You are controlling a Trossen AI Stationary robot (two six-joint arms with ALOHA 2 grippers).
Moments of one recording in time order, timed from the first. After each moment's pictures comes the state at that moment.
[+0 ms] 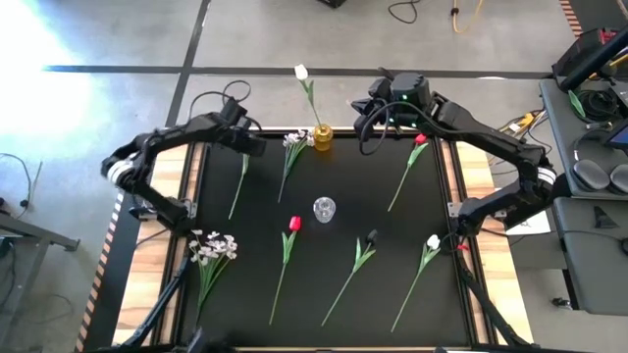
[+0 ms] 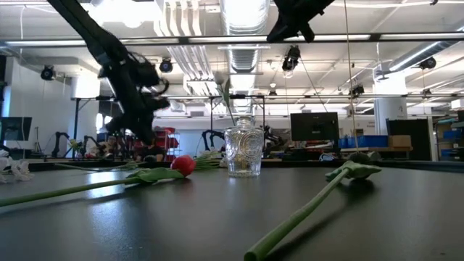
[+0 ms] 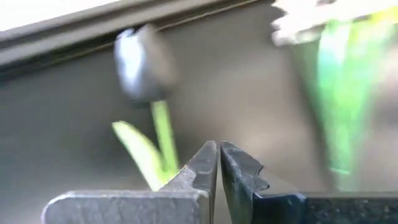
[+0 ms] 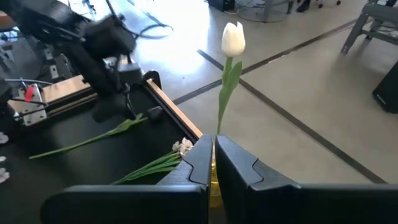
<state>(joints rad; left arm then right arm) 0.96 1.51 0.92 -0.49 0.16 -0.27 -0.53 1.41 1.45 -0.44 0.05 0.05</state>
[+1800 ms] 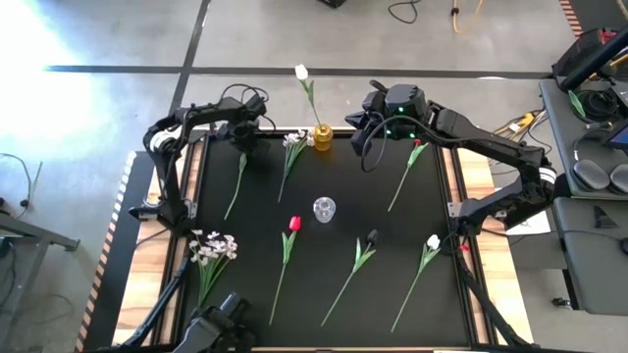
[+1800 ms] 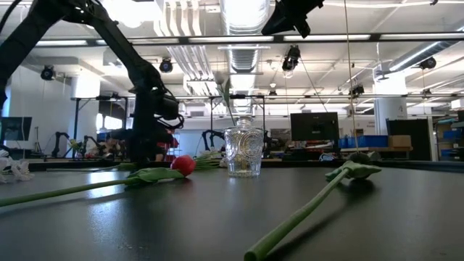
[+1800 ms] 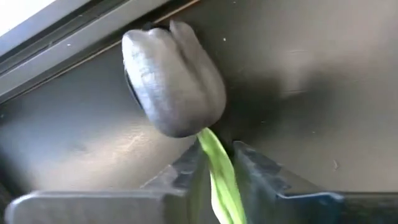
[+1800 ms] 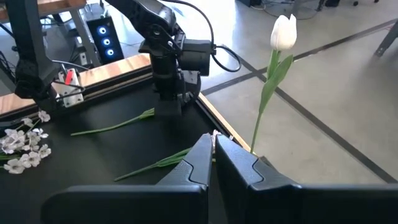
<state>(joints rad) 0.99 1.96 1.30 -0.90 -0.11 -0.17 -0.43 1.41 1.45 -0.47 0.05 0.05</state>
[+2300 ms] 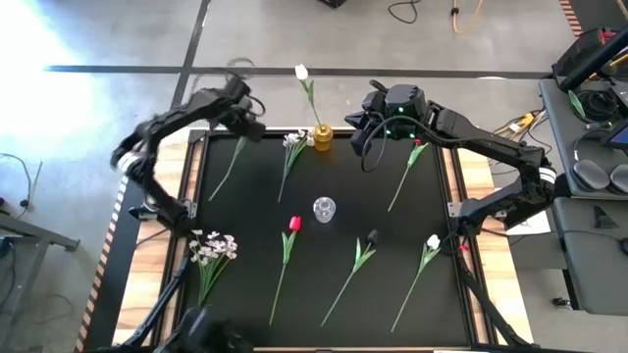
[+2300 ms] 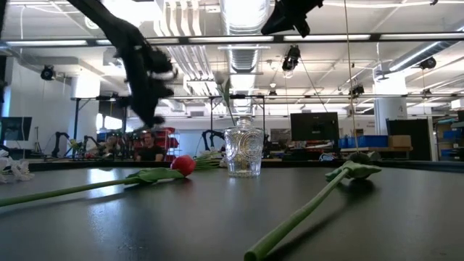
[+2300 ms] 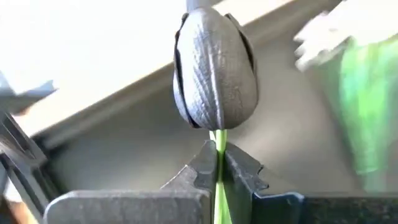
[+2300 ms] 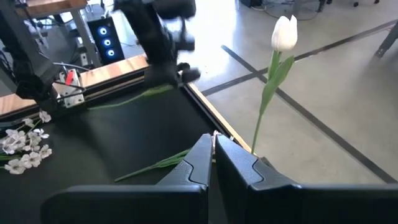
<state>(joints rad) 0.98 1.61 1.27 -0.83 0.00 -0.11 -0.43 1.41 1.45 -0.47 0.05 0.05</state>
